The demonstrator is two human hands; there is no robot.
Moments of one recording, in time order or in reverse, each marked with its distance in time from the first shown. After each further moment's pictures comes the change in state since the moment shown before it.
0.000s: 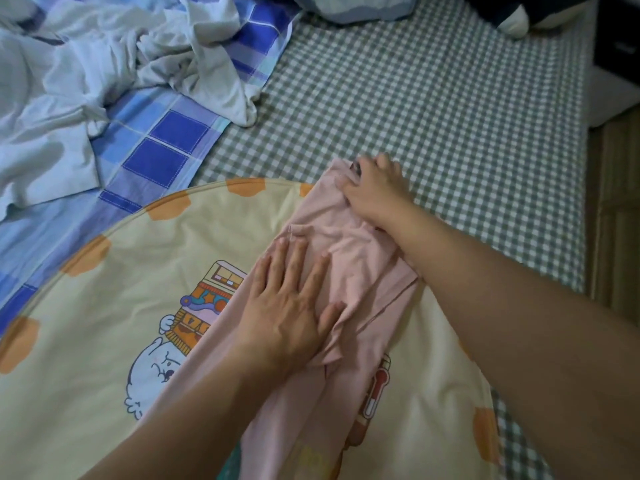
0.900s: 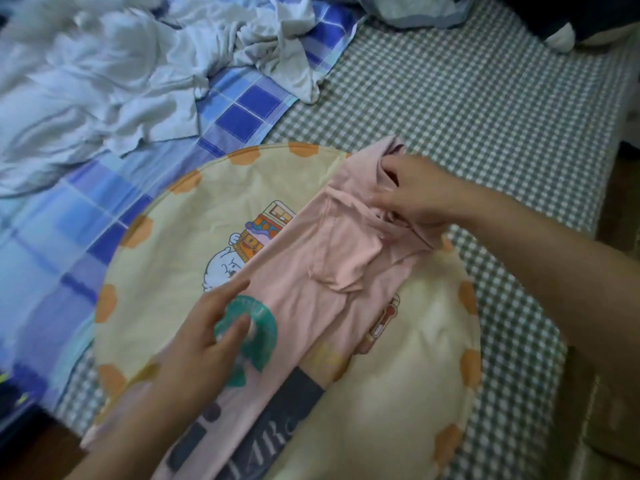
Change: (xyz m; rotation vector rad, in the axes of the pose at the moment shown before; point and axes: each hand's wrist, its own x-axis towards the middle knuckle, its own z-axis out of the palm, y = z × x) left_hand -0.216 -0.019 -0.072 -1.095 0.263 -0.497; right_hand -0.134 -0.024 -0.090 0.077 -0.220 -0.431
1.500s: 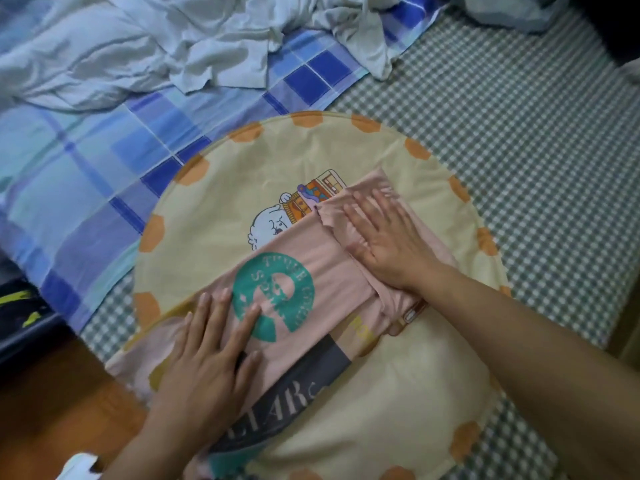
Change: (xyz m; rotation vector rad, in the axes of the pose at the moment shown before) left_hand -0.083 -0.117 -0.002 0.926 0.032 0.145; right_hand -0.003 -0.011 0.166 -0.472 -0.043 -0.313
